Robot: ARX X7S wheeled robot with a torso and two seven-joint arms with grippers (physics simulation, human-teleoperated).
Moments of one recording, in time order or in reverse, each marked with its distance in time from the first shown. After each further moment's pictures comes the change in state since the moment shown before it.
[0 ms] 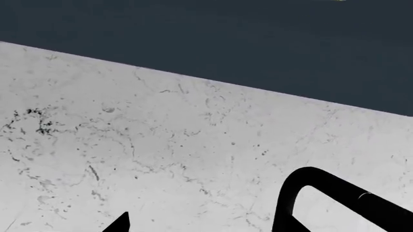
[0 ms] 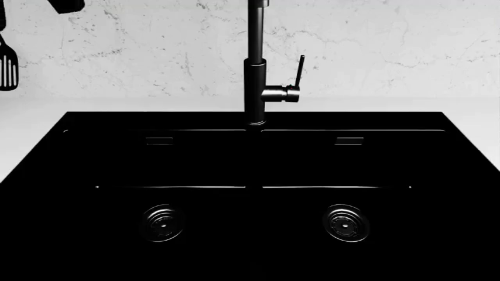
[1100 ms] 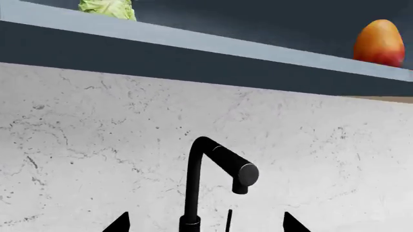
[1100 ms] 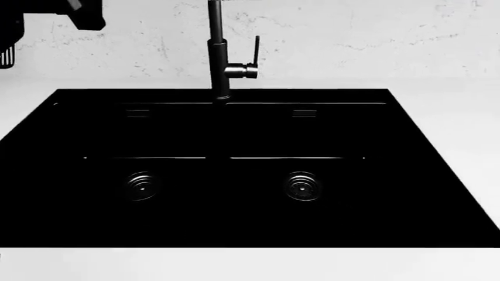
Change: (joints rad) left arm 0.004 -0.006 0.020 0.069 -0.010 -0.016 0.050; right arm -0.432 0.091 0.231 -0.077 0.367 -0.135 0.569
